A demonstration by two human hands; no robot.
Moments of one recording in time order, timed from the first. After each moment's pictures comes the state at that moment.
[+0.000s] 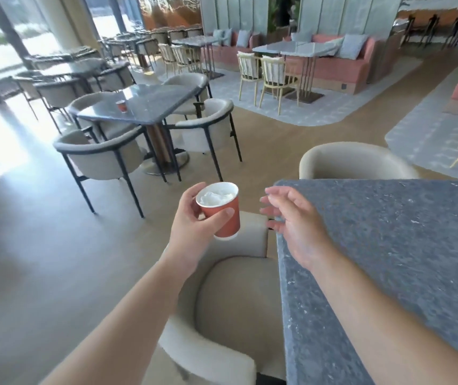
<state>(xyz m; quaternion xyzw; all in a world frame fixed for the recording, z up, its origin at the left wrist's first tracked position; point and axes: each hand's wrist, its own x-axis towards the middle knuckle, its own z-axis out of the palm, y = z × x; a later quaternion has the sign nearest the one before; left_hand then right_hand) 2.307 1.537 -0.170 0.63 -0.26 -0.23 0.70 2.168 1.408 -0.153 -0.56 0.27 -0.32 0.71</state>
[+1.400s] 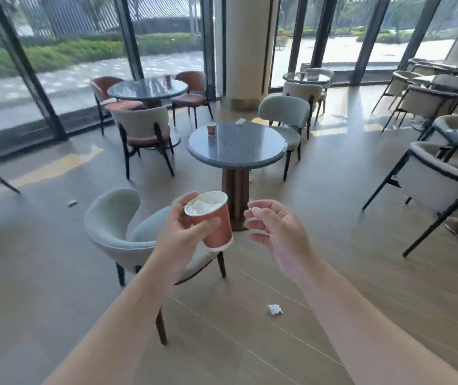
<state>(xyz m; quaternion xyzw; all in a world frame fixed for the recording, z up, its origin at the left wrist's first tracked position) 2.283 2.292 -0.169 0.63 0.13 0.22 0.73 2.363 2.120 -0.142 -0.62 -0.12 0.19 0.75</state>
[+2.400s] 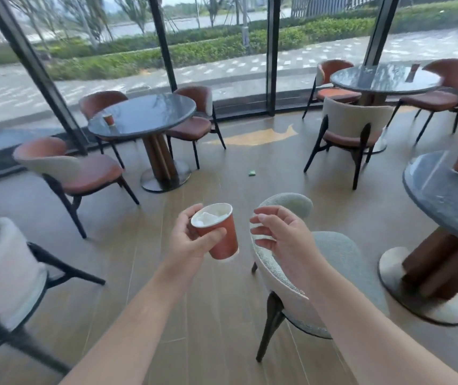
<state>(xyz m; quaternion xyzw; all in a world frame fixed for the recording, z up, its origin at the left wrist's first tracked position) 2.199 2.555 -0.184 0.53 0.42 0.47 0.56 2.383 2.500 -0.156 -0.48 -0.32 0.53 0.62</state>
